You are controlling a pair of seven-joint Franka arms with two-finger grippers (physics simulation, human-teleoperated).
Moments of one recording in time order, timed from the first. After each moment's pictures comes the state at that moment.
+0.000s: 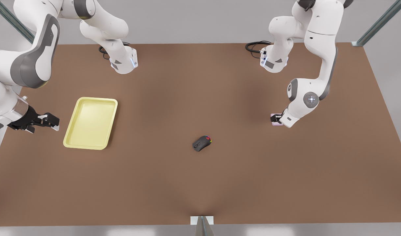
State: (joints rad) left arm -0.09 0.16 -0.02 -2.44 -0.07 2.52 -0.12; right arm 0.00 0.26 -0.10 -1.27 0.00 1.59 -0.21
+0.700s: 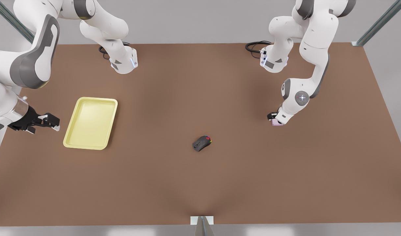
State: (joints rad) left arm -0.09 0.26 -0.02 -2.57 -0.06 2.74 -0.19; right arm 0.00 0.27 -0.10 -1.27 0.02 1.59 -0.22
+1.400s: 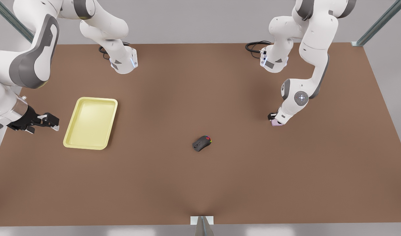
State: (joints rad) left arm -0.09 0.27 -0.02 -2.57 -0.04 2.75 -0.19; right arm 0.00 0.26 -0.10 -1.27 0.02 1.59 -0.23
